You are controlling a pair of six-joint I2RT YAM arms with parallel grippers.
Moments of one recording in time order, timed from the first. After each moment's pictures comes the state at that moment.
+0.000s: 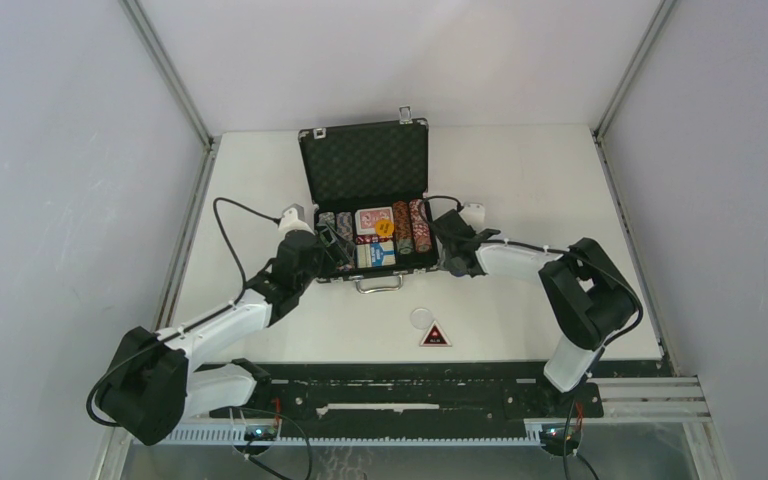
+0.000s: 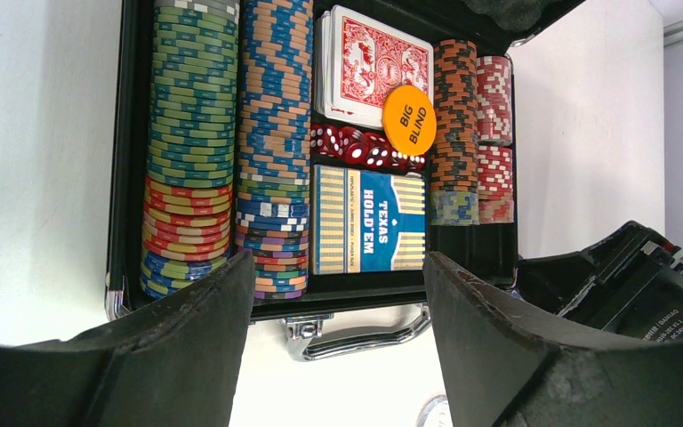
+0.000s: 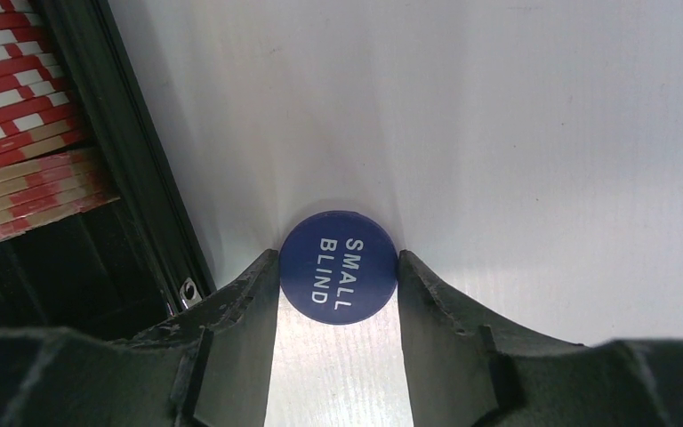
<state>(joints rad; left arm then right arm) -0.53 1.16 0.52 0.13 -0.22 -0.84 0.61 1.71 0.94 -0.35 0.41 0.67</state>
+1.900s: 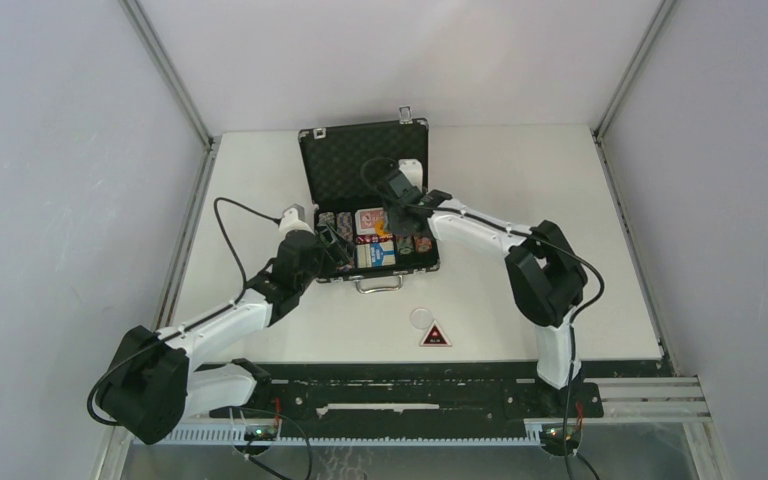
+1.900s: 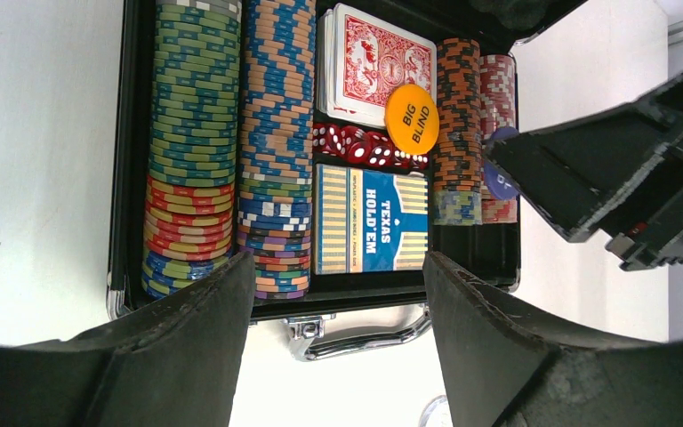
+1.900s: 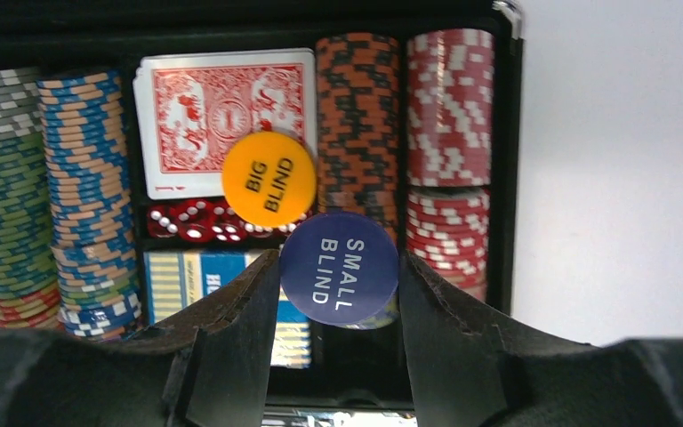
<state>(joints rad) -0.53 1.16 0.52 0.13 -0.22 -0.84 0.75 1.94 1.50 -0.50 0.38 0.56</state>
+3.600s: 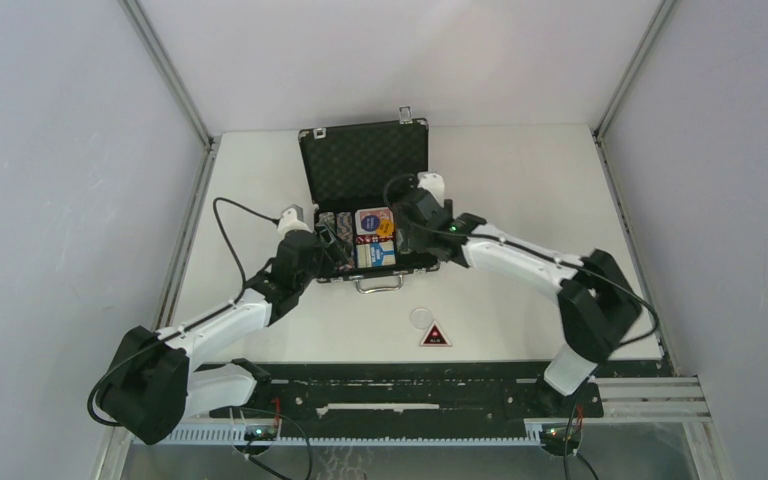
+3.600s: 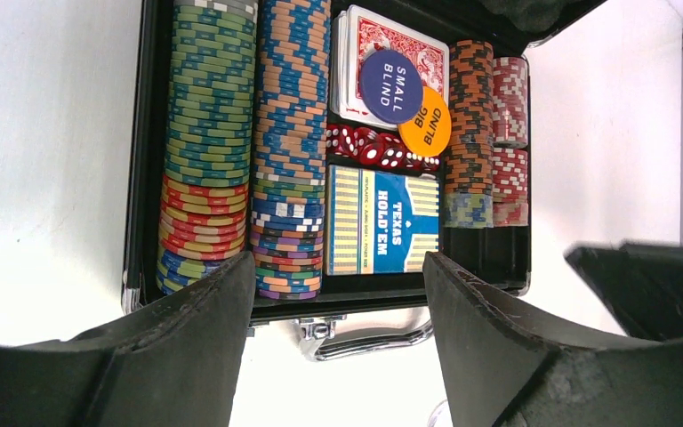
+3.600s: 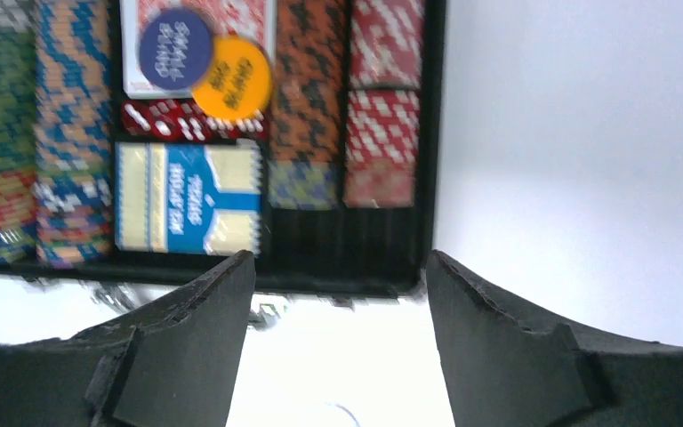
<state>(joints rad) -0.52 1.16 0.52 0.11 -0.23 -0.83 0.78 1.72 1.28 -0.44 0.38 0.51</state>
